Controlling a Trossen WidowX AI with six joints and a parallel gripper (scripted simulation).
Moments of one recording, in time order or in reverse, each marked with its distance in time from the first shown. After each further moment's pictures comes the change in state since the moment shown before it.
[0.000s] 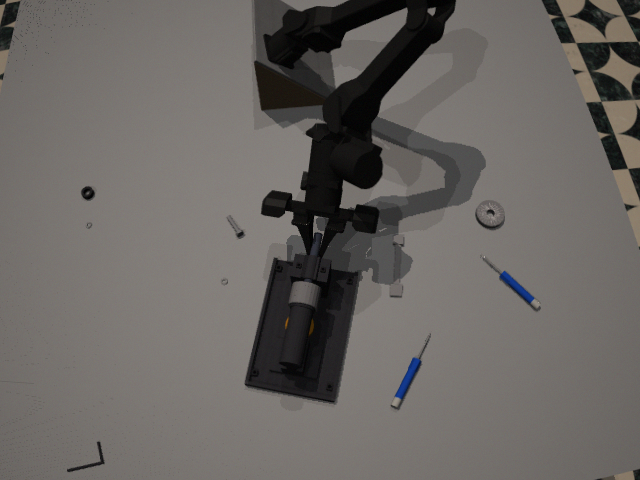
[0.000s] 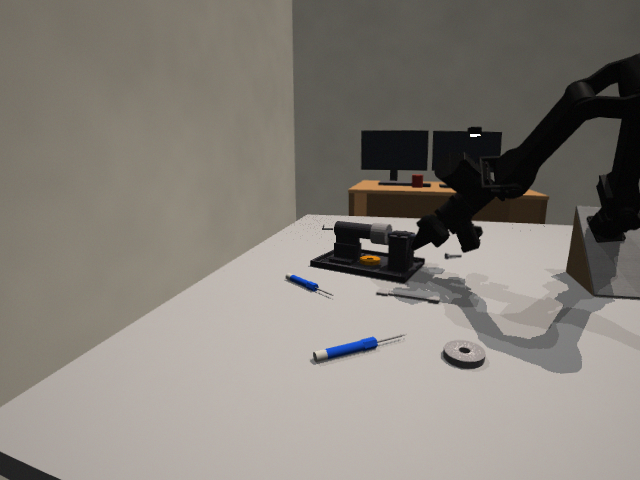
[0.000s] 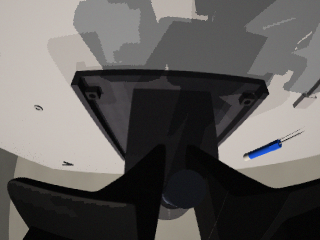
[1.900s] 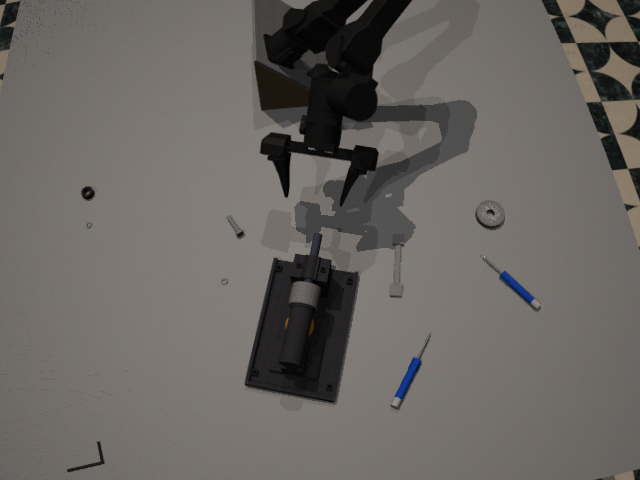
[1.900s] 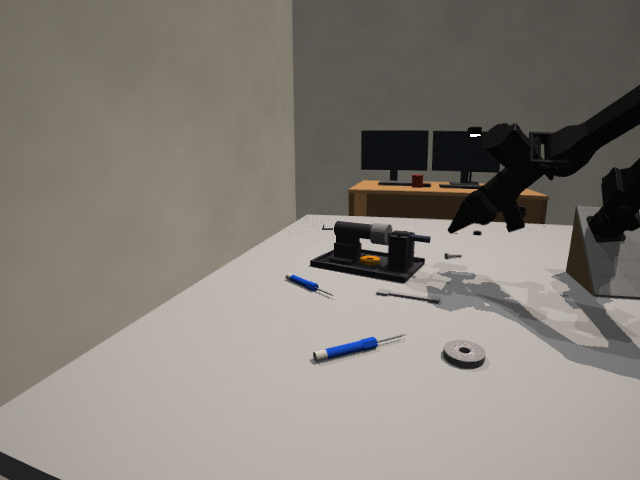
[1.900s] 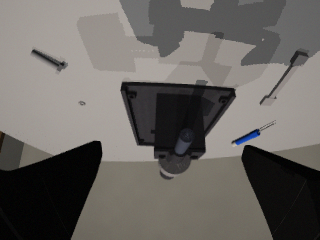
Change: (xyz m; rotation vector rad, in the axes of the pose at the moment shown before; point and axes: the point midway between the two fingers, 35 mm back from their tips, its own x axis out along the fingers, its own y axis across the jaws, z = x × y) arm -0.093 0.017 0.023 -0.006 0.023 -0.001
